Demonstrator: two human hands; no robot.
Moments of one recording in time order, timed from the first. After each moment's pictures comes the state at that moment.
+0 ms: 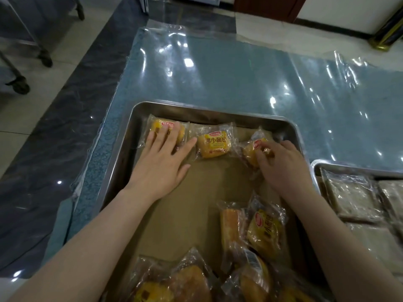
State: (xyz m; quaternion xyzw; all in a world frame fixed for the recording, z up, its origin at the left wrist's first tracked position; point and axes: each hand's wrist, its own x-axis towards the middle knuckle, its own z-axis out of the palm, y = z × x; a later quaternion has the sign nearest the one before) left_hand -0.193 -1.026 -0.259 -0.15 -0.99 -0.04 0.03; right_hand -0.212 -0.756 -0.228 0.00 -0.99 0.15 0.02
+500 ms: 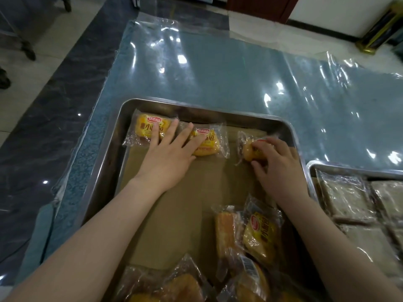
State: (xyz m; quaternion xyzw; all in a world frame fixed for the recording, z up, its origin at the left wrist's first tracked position) left_hand -0.224 -0.998 -0.273 -0.16 -0.98 -0.05 0.04; right_hand -0.210 -0.747 -0.239 0.05 -0.99 0.09 0.05
